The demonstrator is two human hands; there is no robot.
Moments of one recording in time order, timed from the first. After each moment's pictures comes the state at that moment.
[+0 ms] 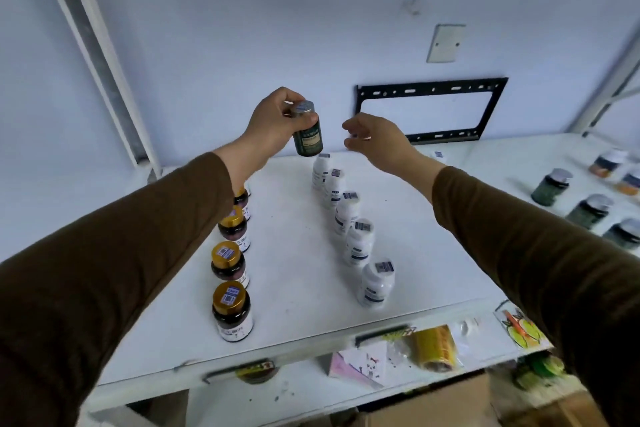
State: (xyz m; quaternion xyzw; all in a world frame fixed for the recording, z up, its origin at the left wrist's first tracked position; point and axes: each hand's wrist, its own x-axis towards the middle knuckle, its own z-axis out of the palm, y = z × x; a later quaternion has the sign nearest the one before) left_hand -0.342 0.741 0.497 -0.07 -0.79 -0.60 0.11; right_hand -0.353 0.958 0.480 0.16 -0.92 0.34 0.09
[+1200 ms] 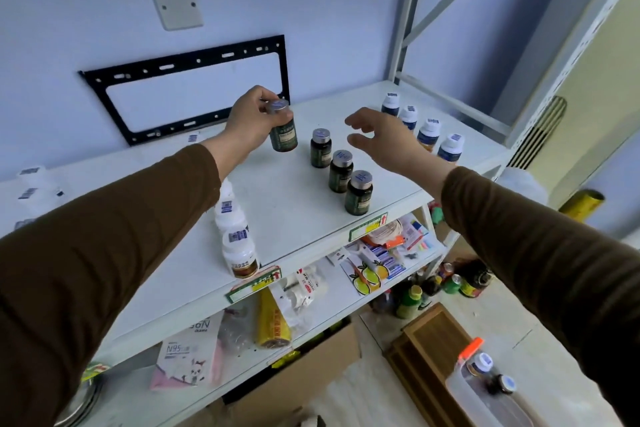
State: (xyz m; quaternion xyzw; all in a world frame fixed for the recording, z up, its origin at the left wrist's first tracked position) left_hand -0.399 1.223 0.456 -0.13 -0.81 -0.57 0.02; right_hand -0.284 1.454 0.465 0.03 -0.95 0.29 0.12
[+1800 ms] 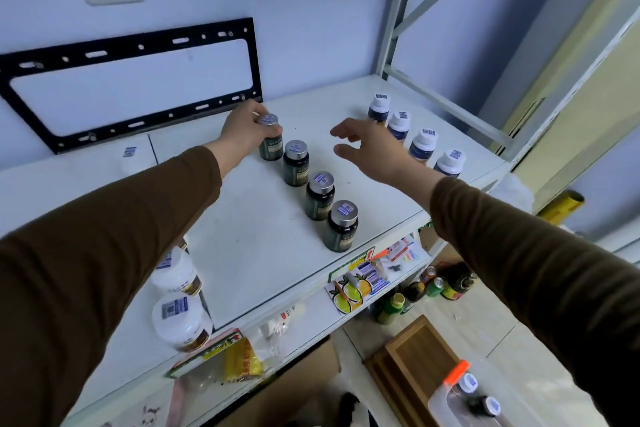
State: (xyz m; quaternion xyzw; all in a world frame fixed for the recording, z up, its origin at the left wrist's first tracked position) left_hand -0.521 1.281 0.386 -0.09 -0.86 -0.51 -0.02; right_hand -0.370 1.499 0.431 0.02 -0.96 0.27 0.07
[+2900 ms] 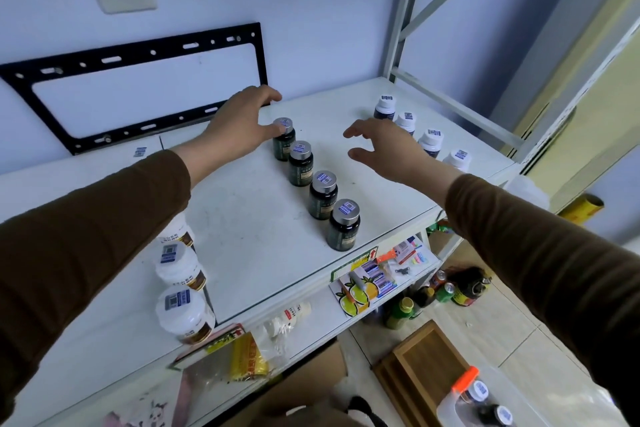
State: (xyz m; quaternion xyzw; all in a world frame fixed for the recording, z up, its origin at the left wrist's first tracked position) left_hand -0.467 1.258 0.436 -0.27 -0.92 -0.29 0.07; right_hand -0.363 1.519 0.433 0.05 -0.98 0.16 0.07
